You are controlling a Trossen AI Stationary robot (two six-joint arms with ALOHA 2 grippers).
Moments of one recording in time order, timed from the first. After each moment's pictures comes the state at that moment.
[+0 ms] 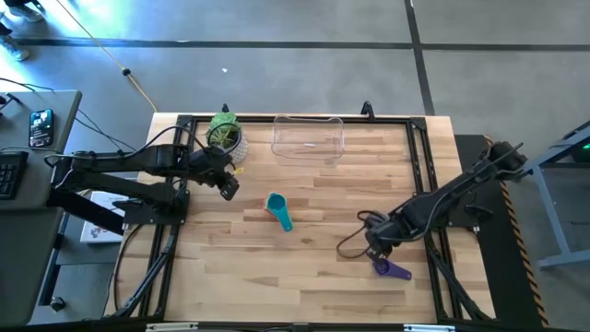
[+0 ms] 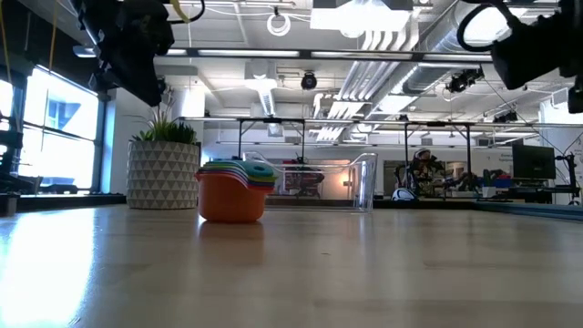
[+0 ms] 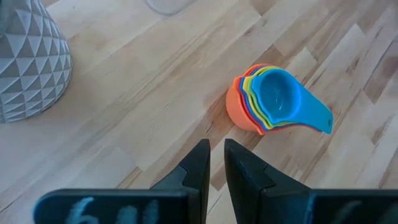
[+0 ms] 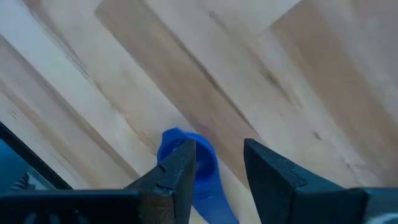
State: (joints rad) left arm 0.12 0.95 0.83 -0.84 -0.10 -0.70; right arm 0.52 1.33 0.84 -0.86 -0.11 1.23
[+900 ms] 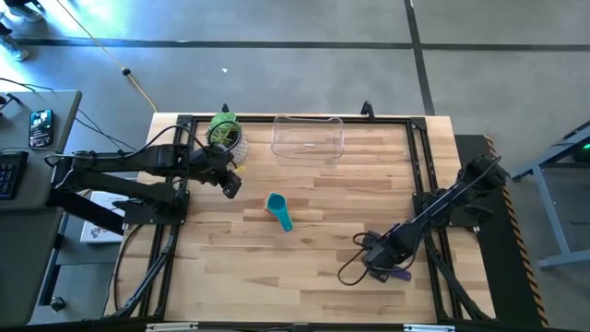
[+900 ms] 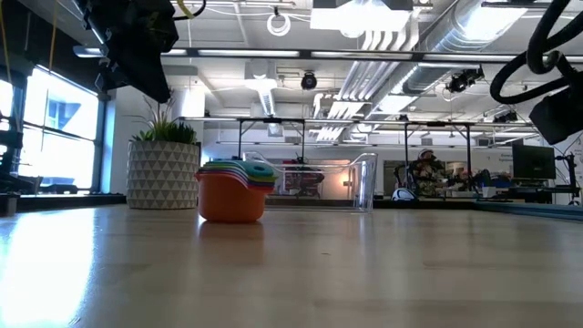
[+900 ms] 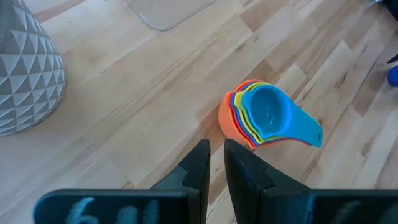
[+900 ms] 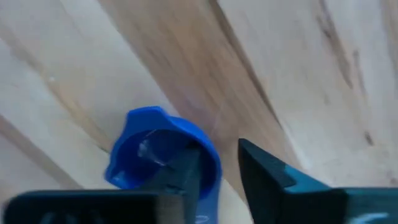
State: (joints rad) left arm 0.13 0.96 0.83 -0.79 -0.12 -0.71; right arm 0.66 1.59 0.82 -0.74 -0.14 1.20
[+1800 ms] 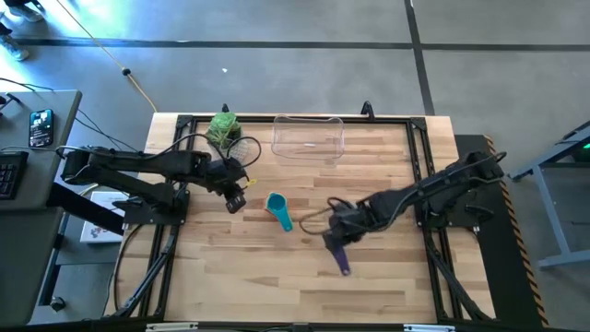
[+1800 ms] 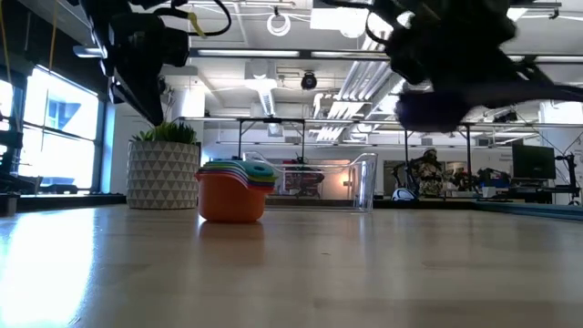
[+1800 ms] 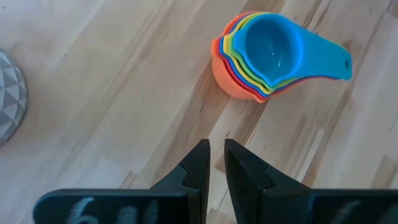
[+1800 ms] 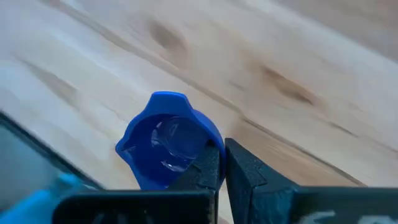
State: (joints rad) left arm 0.06 1.11 0.83 -0.79 -0.06 -0.51; right arm 0.32 1.58 1.09 -0.67 -0.07 1.44
